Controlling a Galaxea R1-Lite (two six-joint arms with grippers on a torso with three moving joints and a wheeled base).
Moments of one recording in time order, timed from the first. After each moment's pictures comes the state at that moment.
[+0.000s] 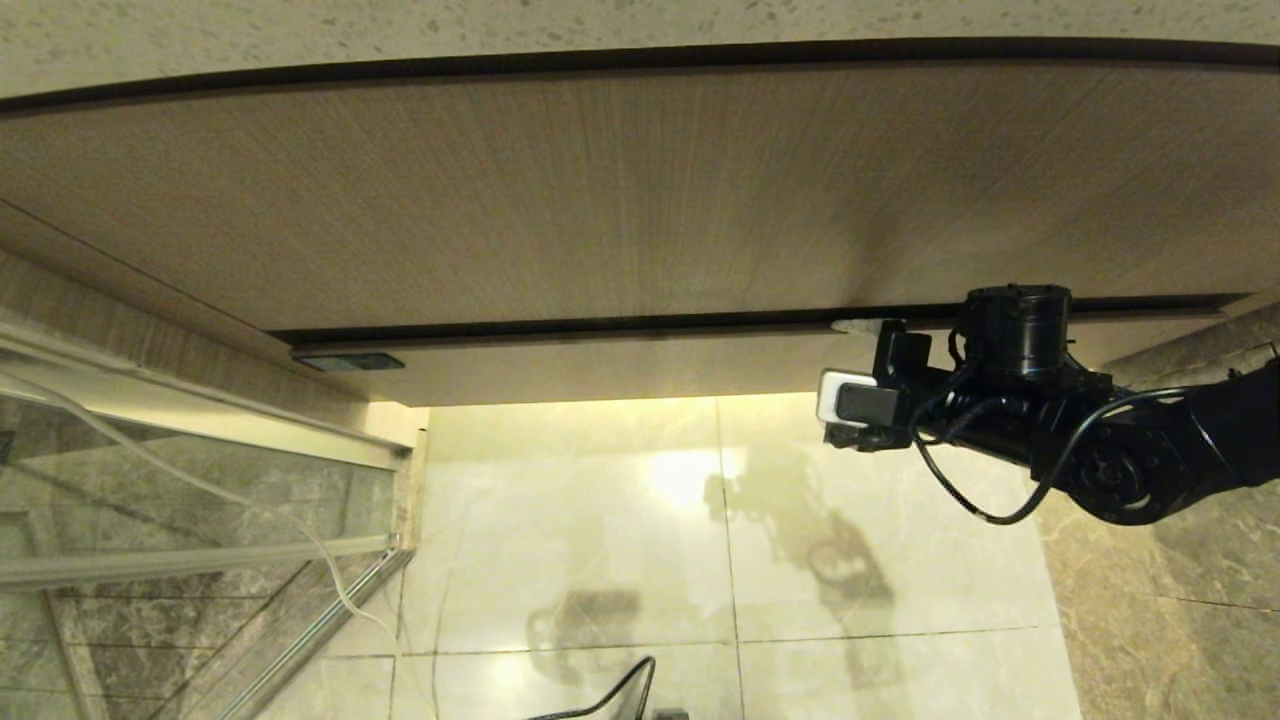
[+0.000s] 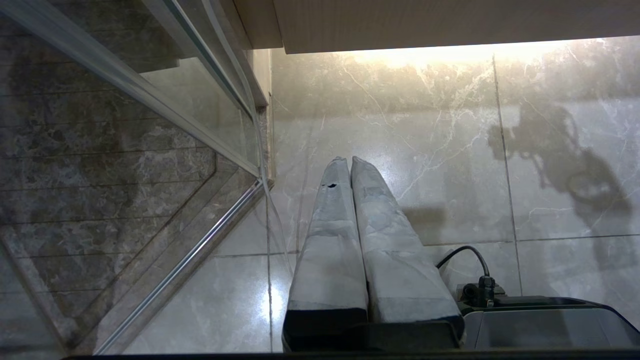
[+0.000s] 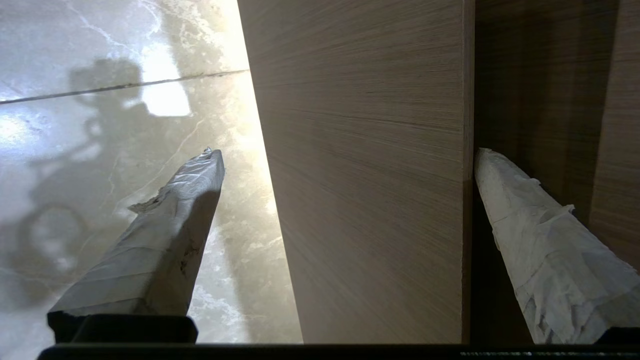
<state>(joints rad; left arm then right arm) 0.00 0.00 0.00 0.00 0.00 0.00 0.30 1.95 -0.97 -0.64 0.10 -1.37</state>
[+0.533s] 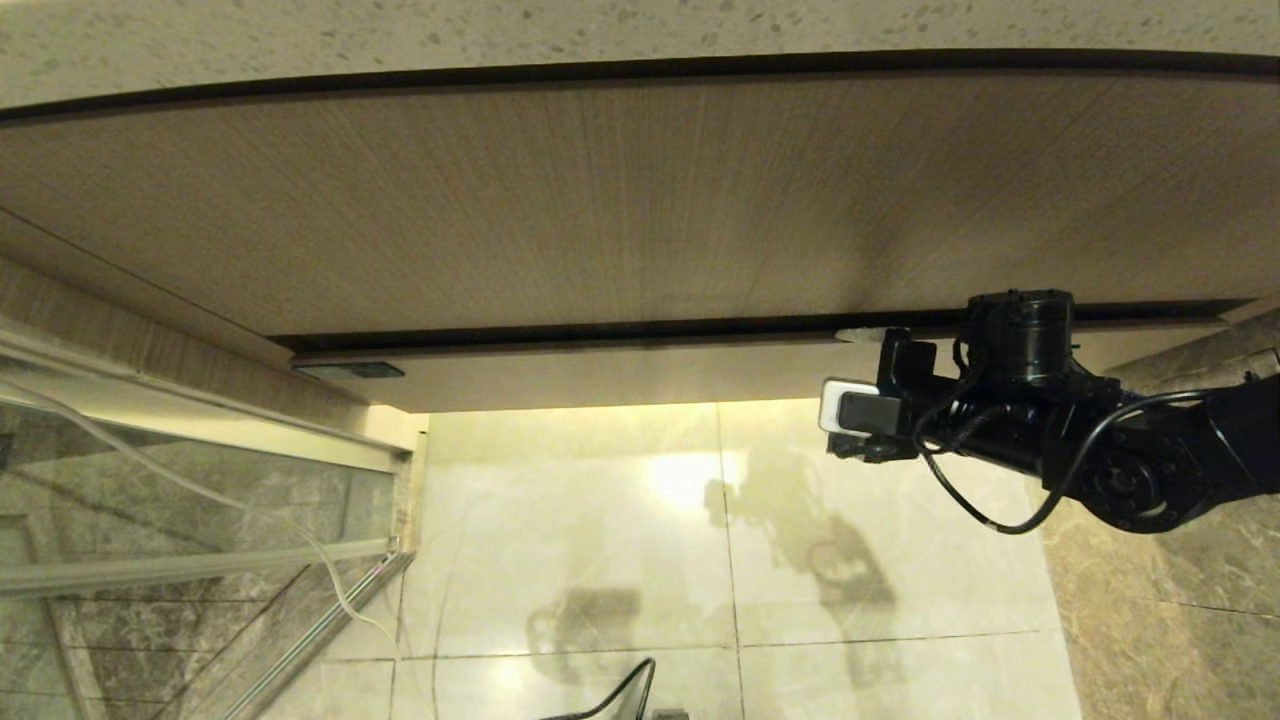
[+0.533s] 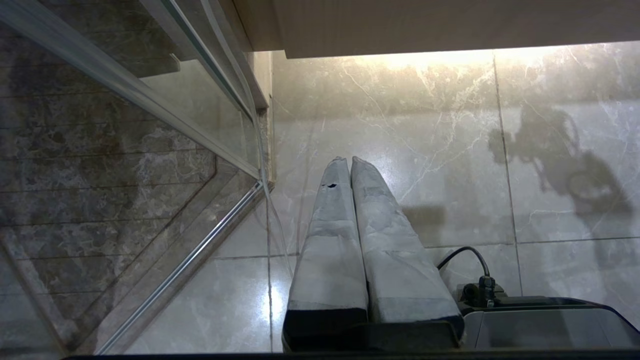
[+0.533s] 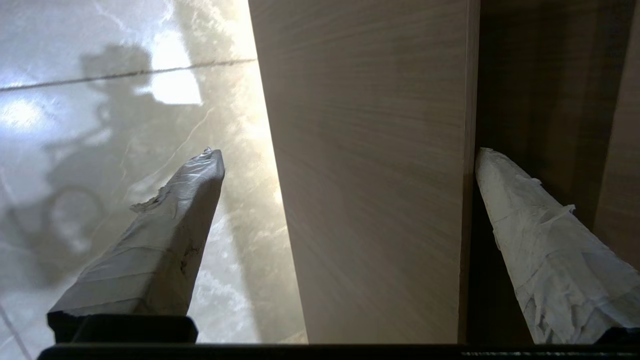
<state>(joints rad) 0.00 0.00 0.00 0.00 0.00 0.00 0.30 1.92 -0.93 -0.59 0.06 -1.37</state>
